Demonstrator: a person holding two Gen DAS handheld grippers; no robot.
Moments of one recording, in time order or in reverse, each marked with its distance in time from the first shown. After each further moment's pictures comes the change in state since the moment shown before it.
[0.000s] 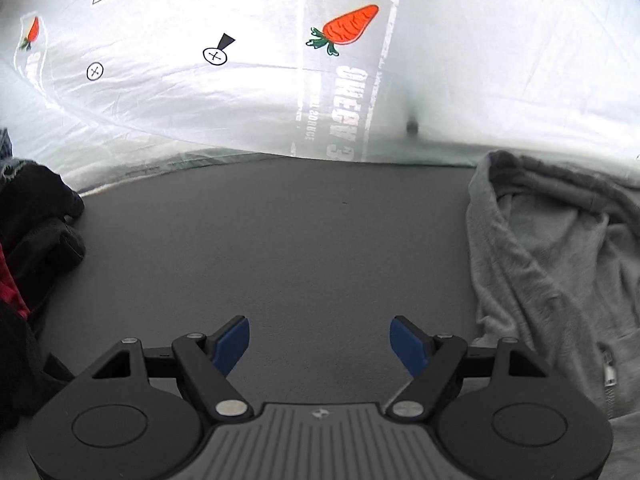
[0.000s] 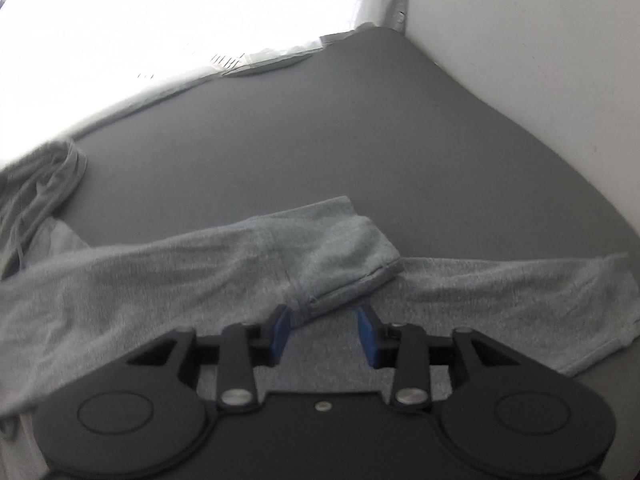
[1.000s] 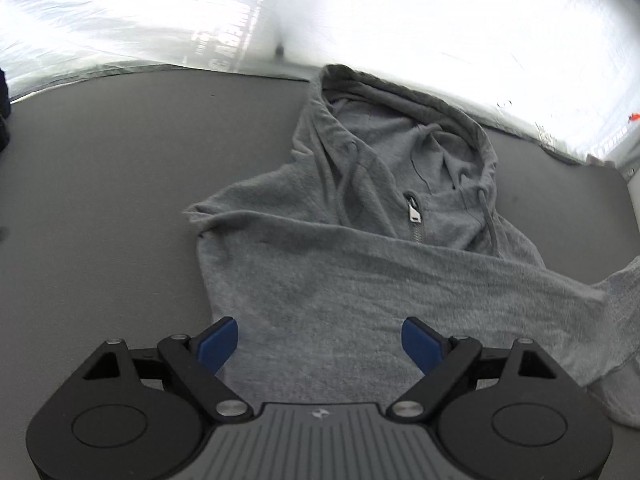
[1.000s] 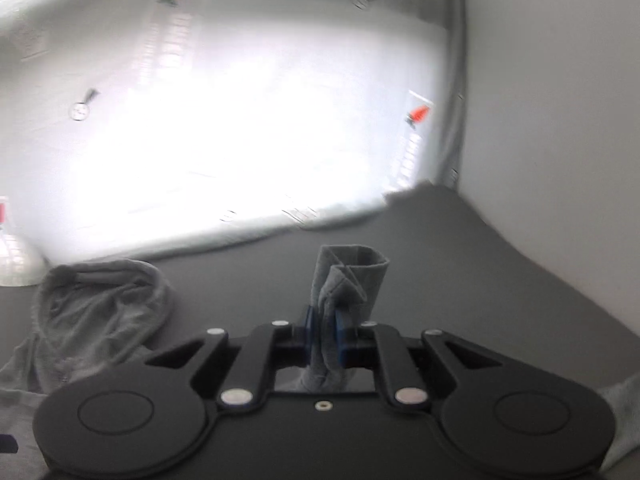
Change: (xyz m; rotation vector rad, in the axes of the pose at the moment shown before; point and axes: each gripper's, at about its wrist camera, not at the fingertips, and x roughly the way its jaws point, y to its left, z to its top) left arm -0.079 -0.036 -0.089 -0.062 0.127 -0.301; right arm -0.083 0.092 0.032 -0.179 -0.433 0.103
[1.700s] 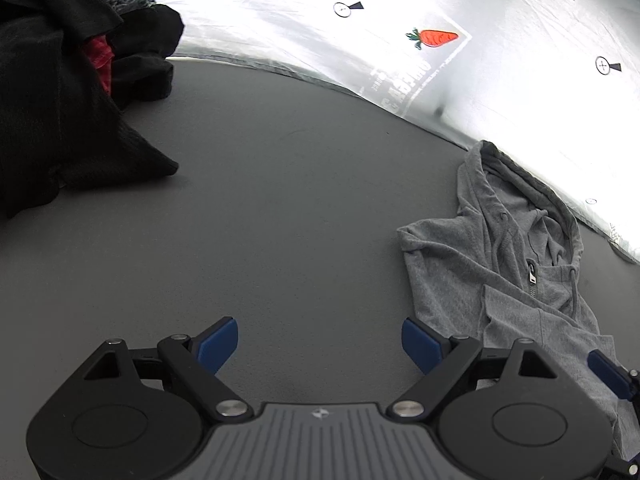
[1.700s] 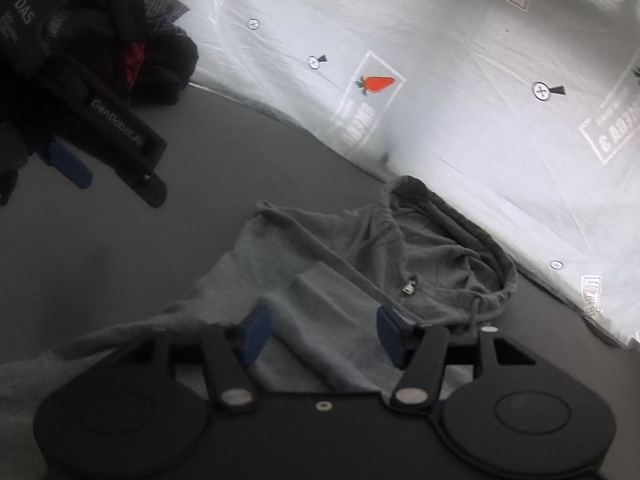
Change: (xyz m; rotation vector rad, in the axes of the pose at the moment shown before) left arm -0.059 0.101 -0.026 -0.238 -0.085 0.128; right arm -0.062 0.217 -0.115 -0.719 0.041 0.543
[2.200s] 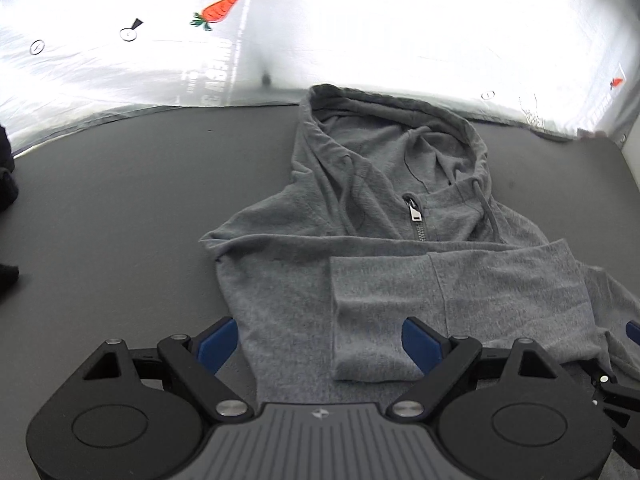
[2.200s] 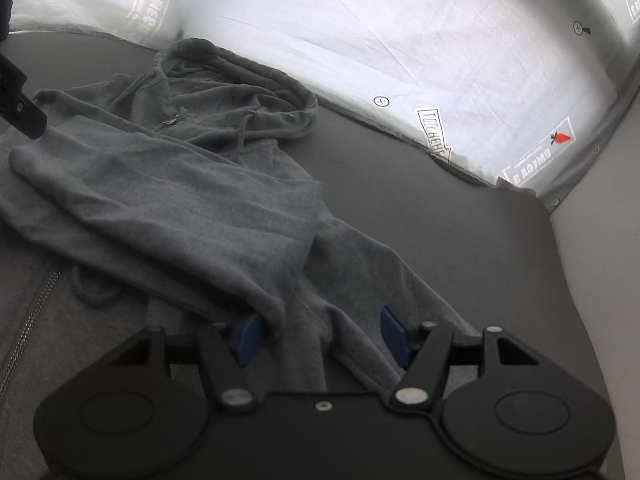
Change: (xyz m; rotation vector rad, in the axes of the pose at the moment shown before) left arm 0.042 -0.124 -0.019 0.421 0.023 -0.099; right arm 0.001 -0.093 -0.102 0.258 0.288 -0.364
